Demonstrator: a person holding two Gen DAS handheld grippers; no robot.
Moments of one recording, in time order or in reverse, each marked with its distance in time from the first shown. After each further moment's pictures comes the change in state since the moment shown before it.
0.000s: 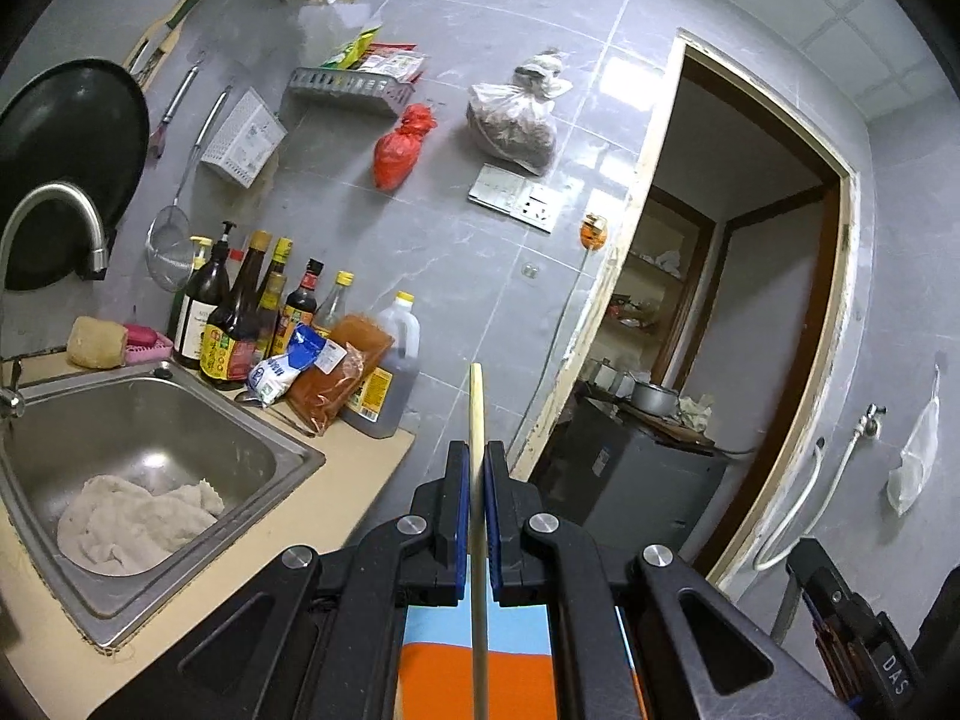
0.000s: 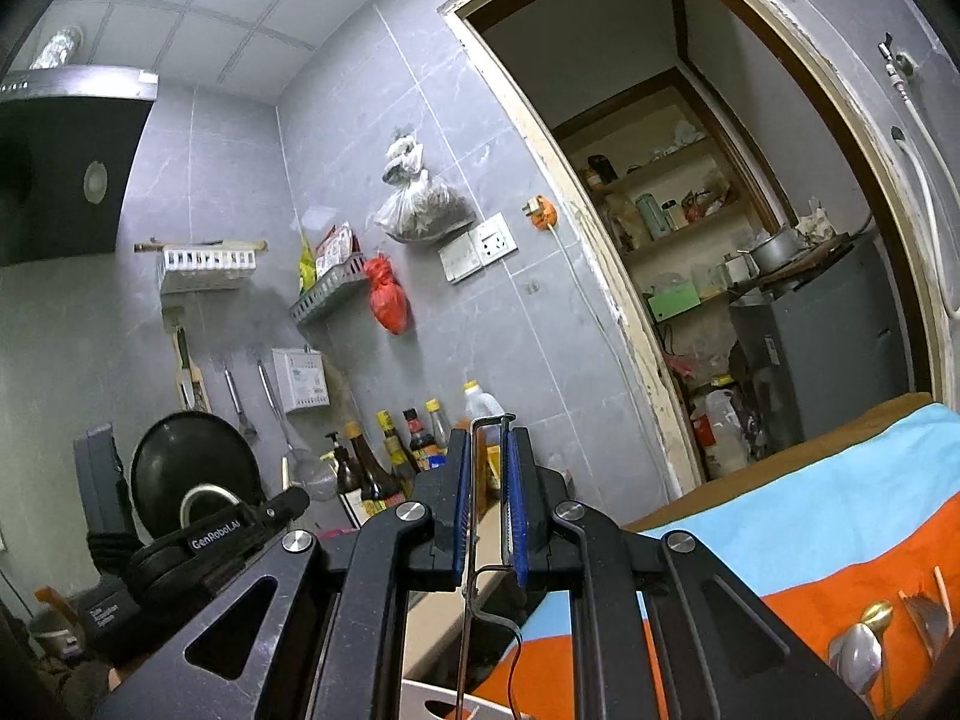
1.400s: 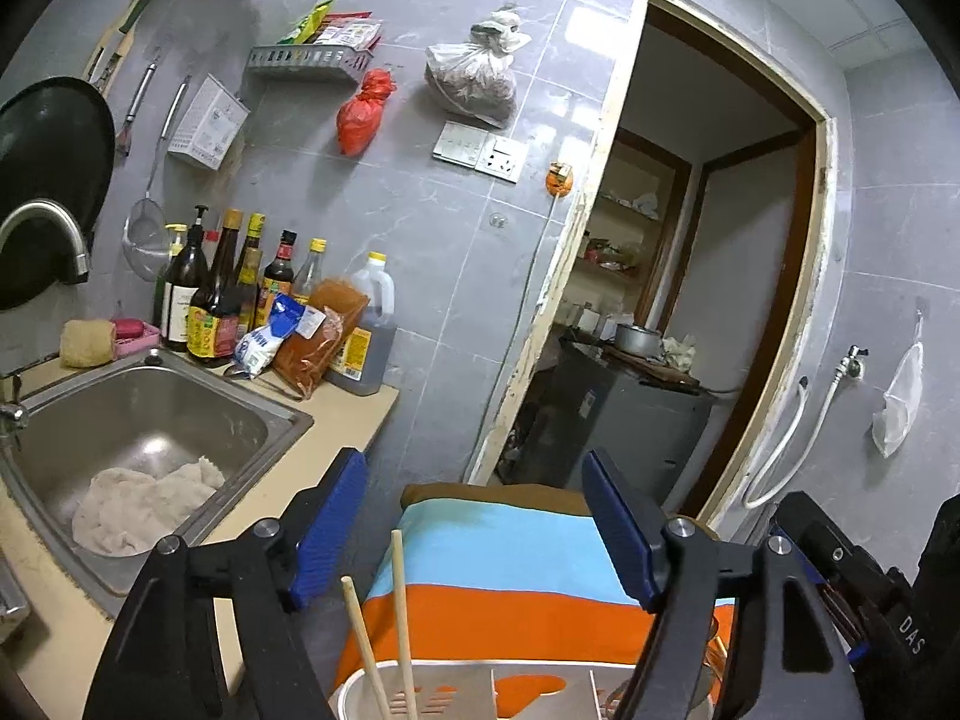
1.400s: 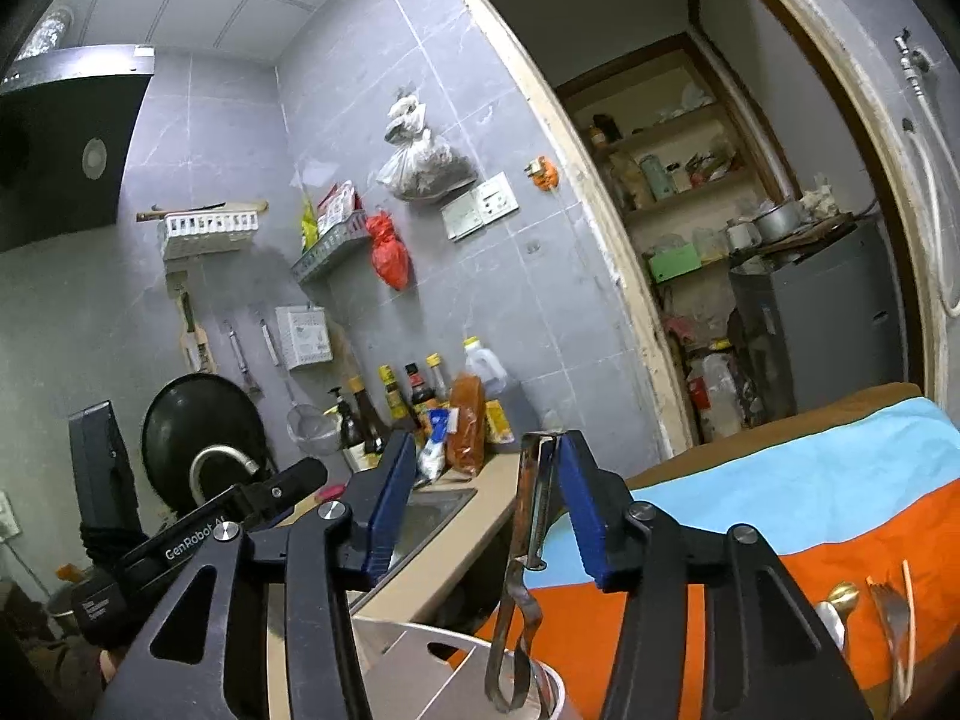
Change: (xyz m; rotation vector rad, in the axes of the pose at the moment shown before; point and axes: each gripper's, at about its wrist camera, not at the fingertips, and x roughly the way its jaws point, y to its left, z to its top) left arm -0.026 -0.016 -0.003 0.062 0.132 -0.021; right arm -0.014 -0.011 0.024 0.012 0.159 0.035
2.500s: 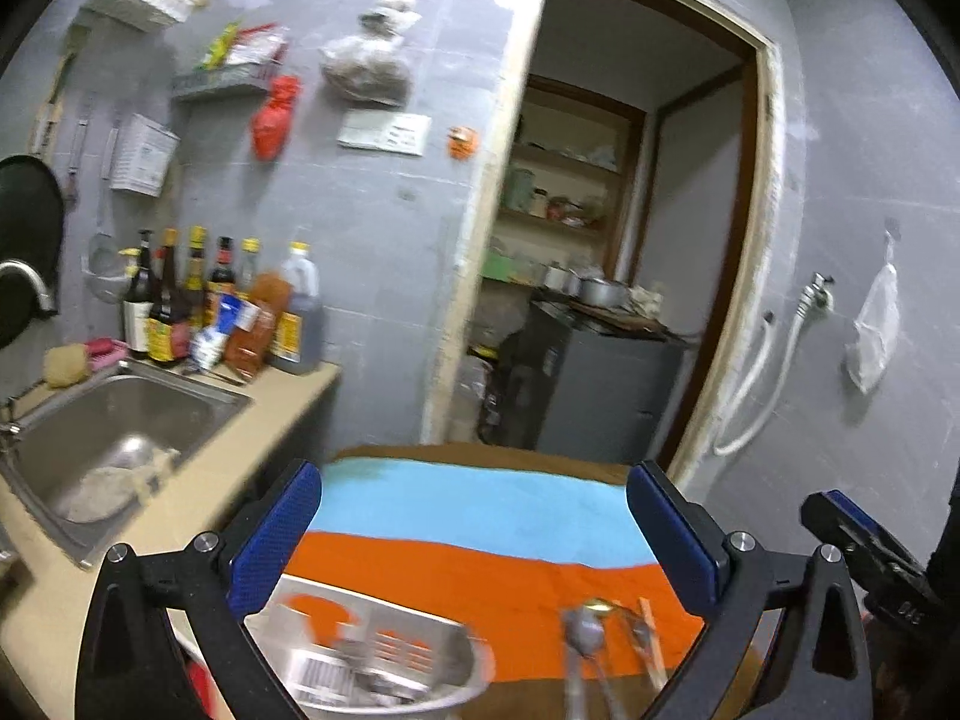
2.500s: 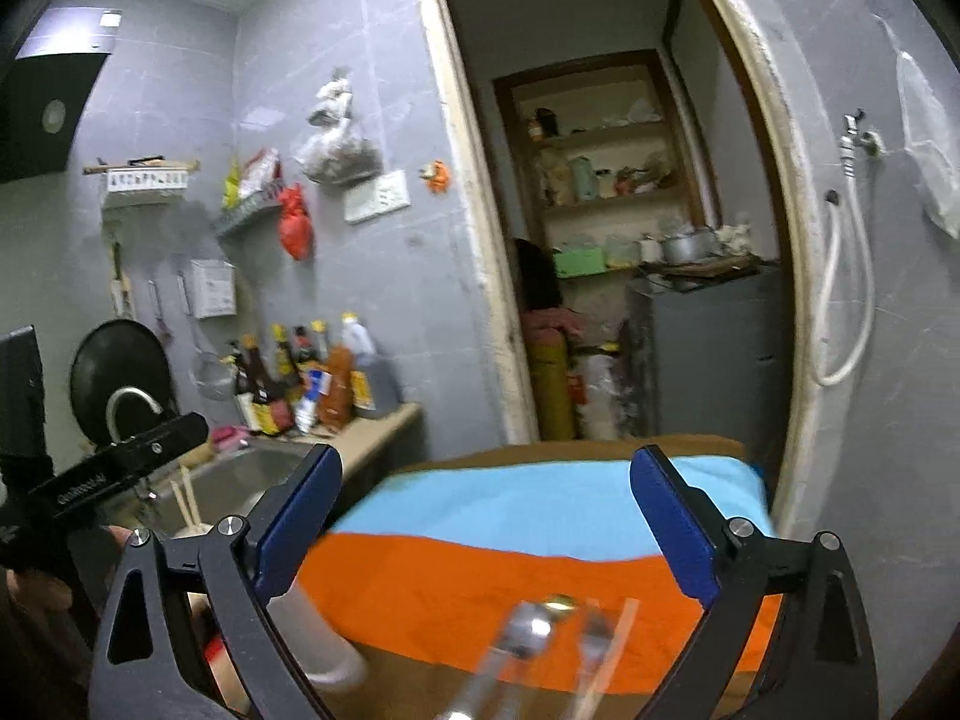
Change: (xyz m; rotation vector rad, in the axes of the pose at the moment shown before) left arm -0.020 -0.154 -0.031 0.130 0.083 -0.022; right arm -0.114 -0.104 0.068 -0.150 0.081 -0.290
